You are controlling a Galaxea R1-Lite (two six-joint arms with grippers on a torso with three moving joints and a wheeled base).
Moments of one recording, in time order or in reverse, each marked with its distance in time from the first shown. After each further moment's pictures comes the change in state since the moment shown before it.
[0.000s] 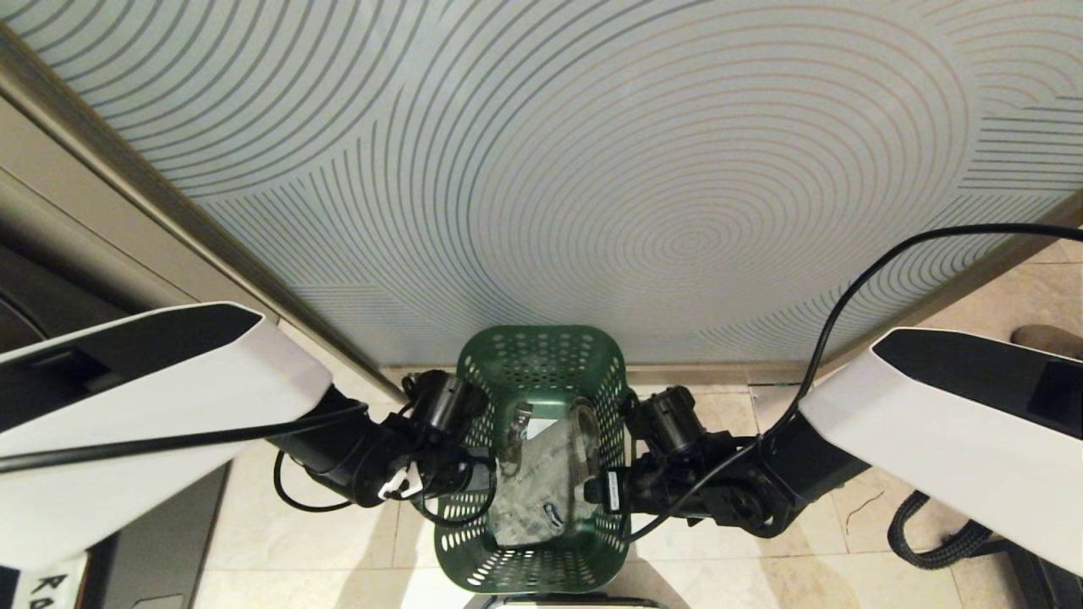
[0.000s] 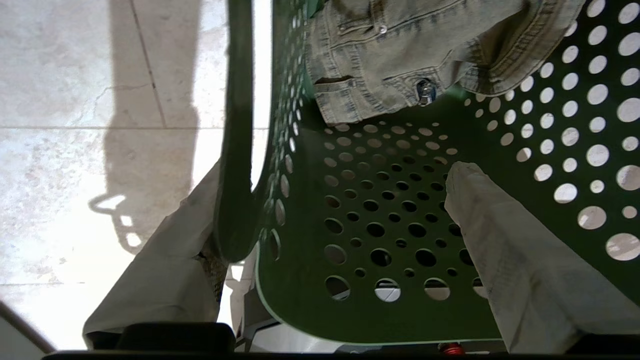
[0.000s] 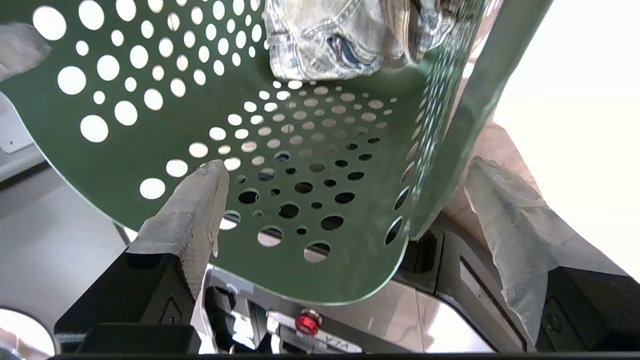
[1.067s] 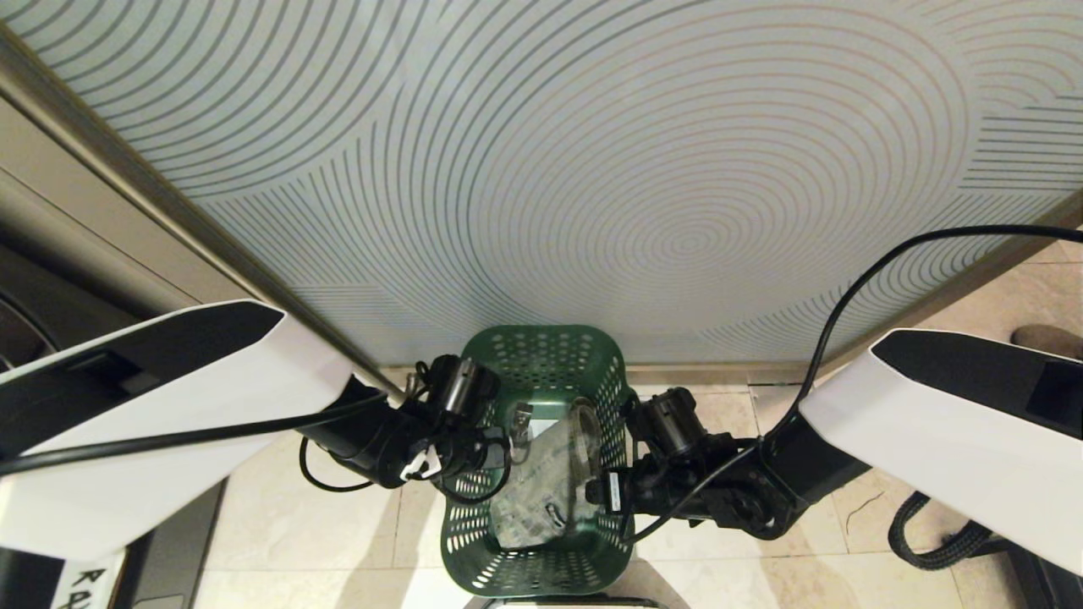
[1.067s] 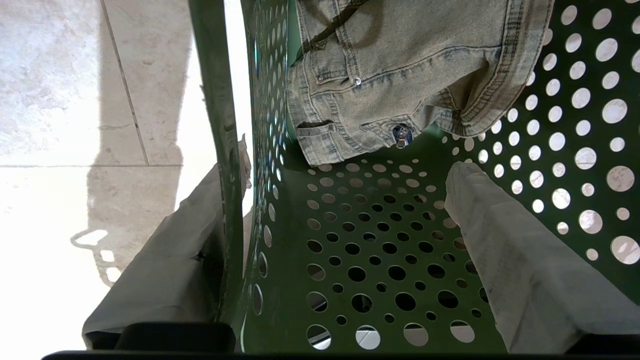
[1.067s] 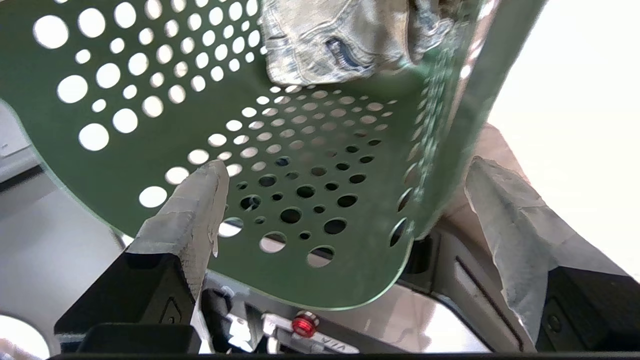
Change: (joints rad) left arm -0.005 0.047 -0.114 -0.002 0.001 0.000; right arm 0.000 0.000 0.008 -0.007 -0.016 -0.001
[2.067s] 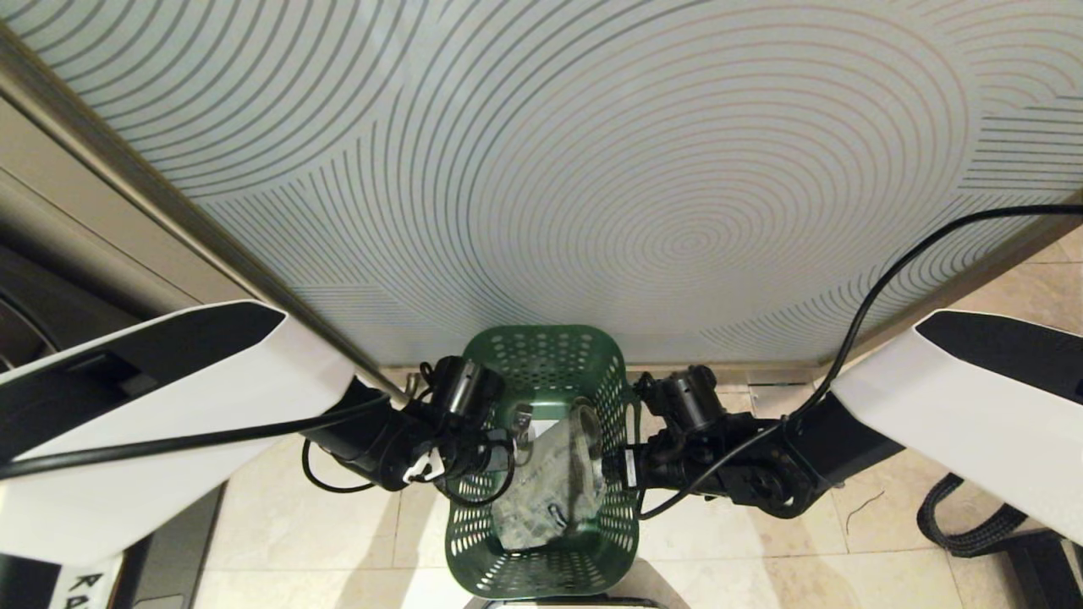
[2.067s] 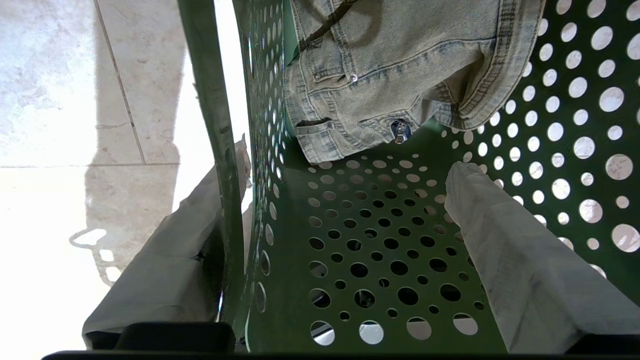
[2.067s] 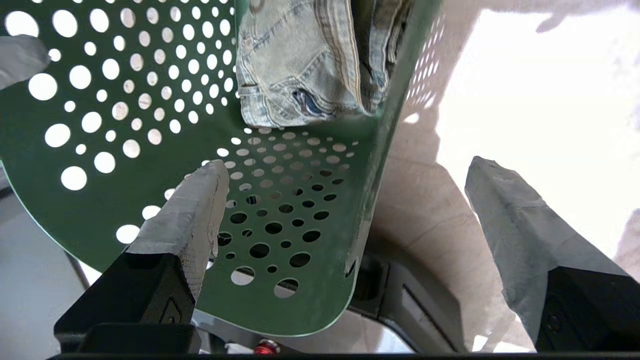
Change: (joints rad) left arm -0.015 -0.005 0.003 0.005 0.002 0.002; right arm -0.050 -0.047 -0.011 -0.001 -0.047 -0.102
